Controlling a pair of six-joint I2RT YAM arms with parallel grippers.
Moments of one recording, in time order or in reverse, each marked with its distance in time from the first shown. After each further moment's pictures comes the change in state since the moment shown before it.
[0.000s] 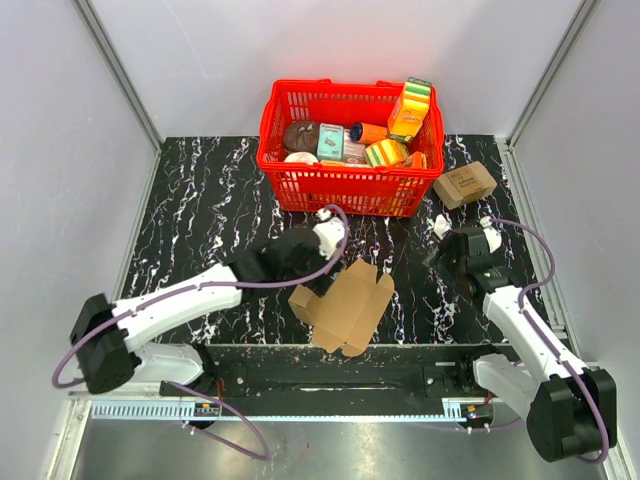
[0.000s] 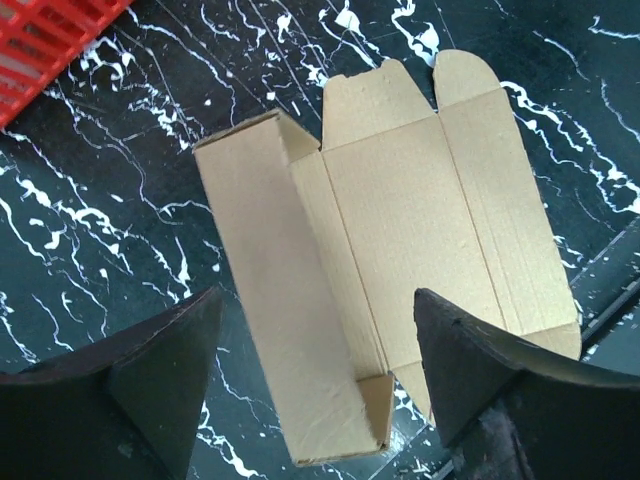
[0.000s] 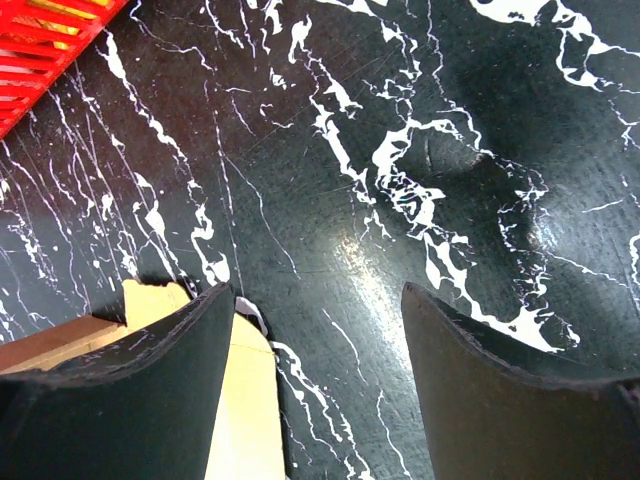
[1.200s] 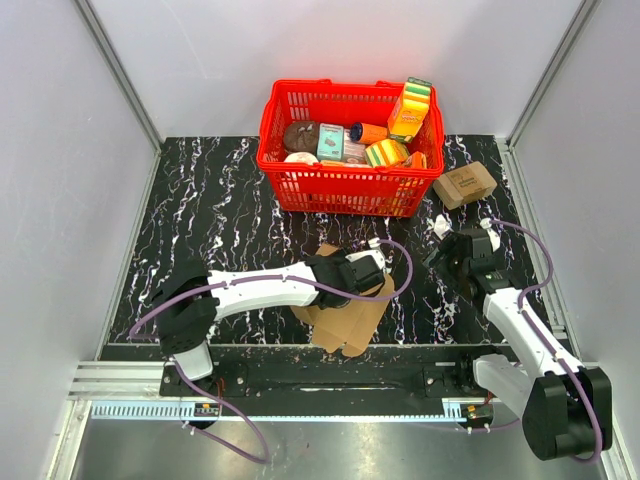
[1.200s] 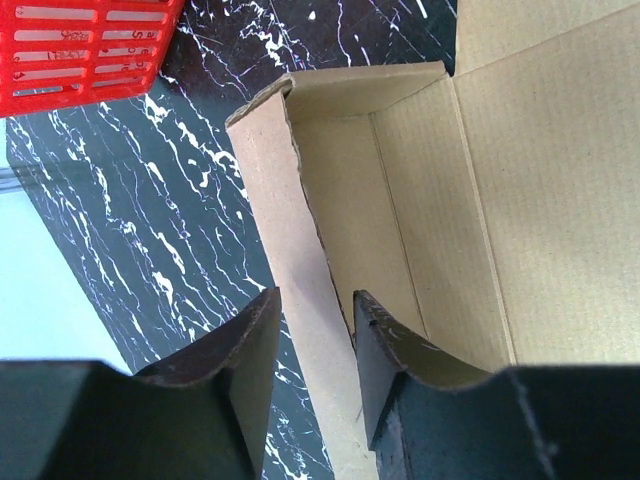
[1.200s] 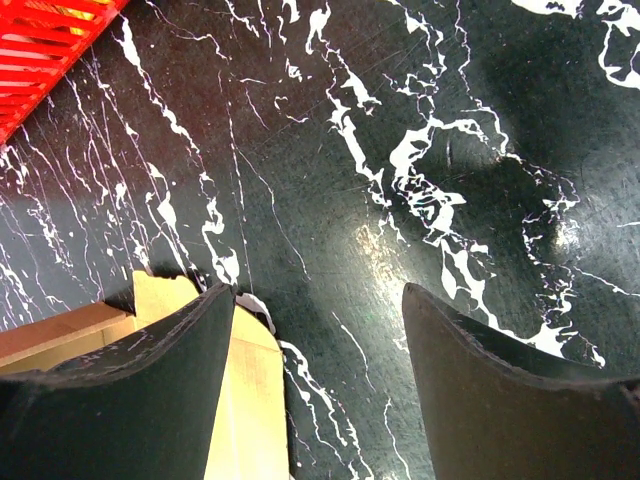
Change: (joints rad) left arm -0.235 0.486 0.301 -0.308 -0.591 0.057; right arm -0.052 0.005 -0.045 0.080 -0.112 -0.030
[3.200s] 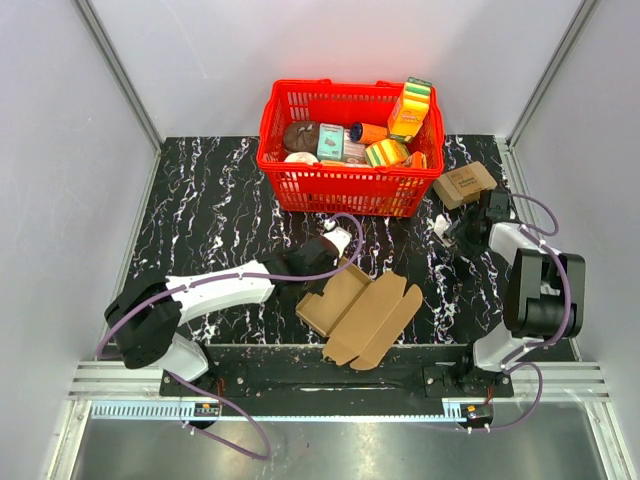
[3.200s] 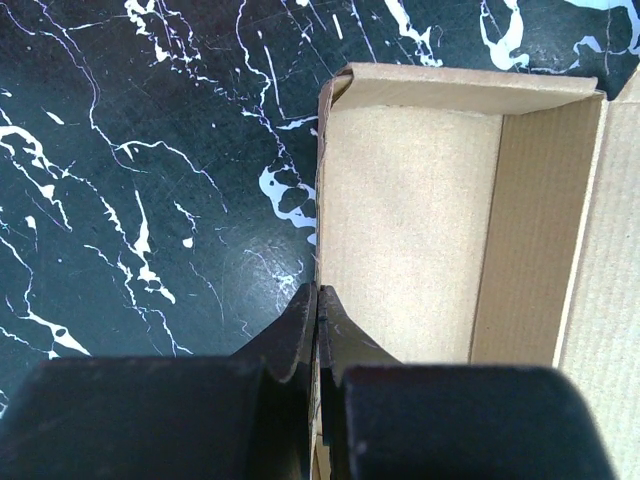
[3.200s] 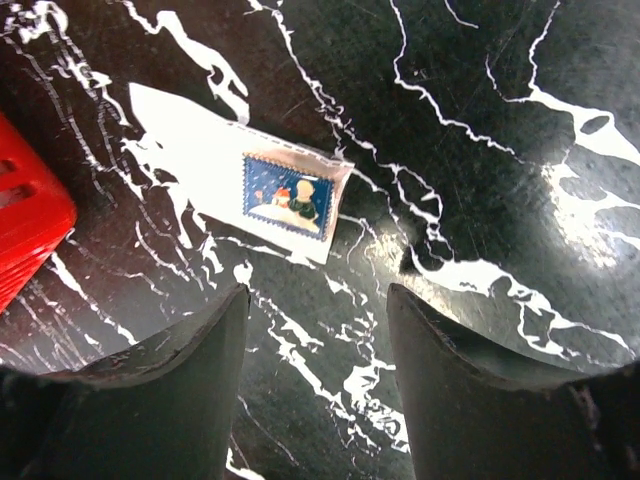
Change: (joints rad) left arm 0.214 -0.226 -0.332 0.387 0.468 -0.207; right arm -0.292 0.610 0.350 0.072 -0.105 -0.102
